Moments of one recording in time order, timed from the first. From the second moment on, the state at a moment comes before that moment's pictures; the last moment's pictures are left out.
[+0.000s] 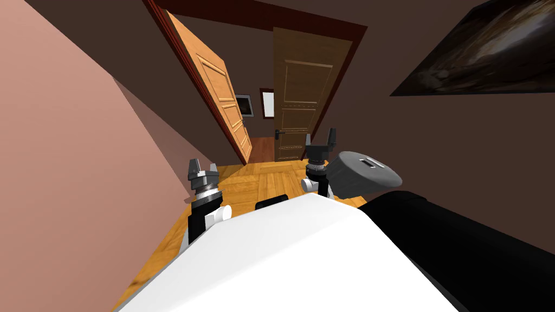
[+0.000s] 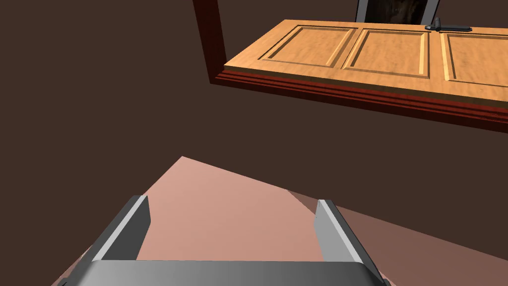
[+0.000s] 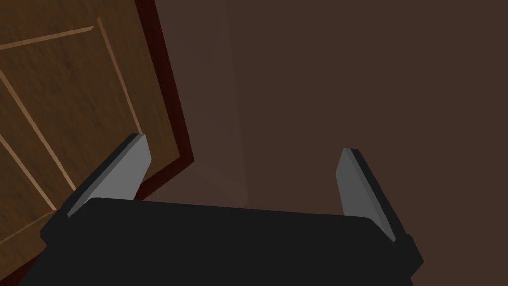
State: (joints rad) arm 0.46 0.01 0.04 -2.39 0.05 -0.62 -0.17
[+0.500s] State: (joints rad) arm 0.41 -0.02 0.04 -2.29 0.04 -0.61 -0.17
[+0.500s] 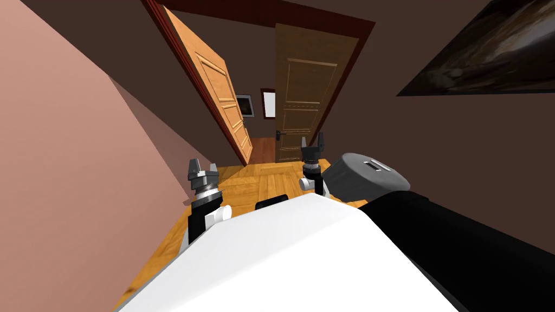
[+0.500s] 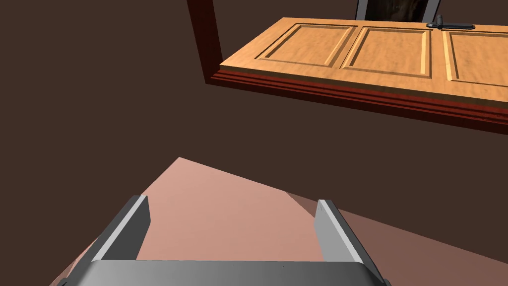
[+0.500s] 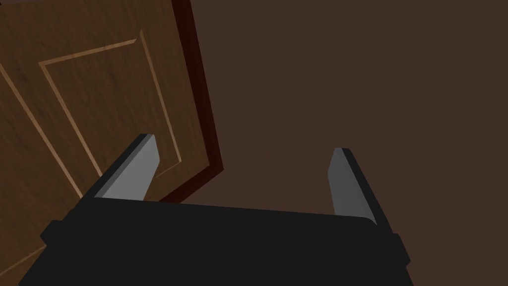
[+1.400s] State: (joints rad) arm 0.29 -0.10 0.02 -2.02 -0.01 -0.60 -0.18
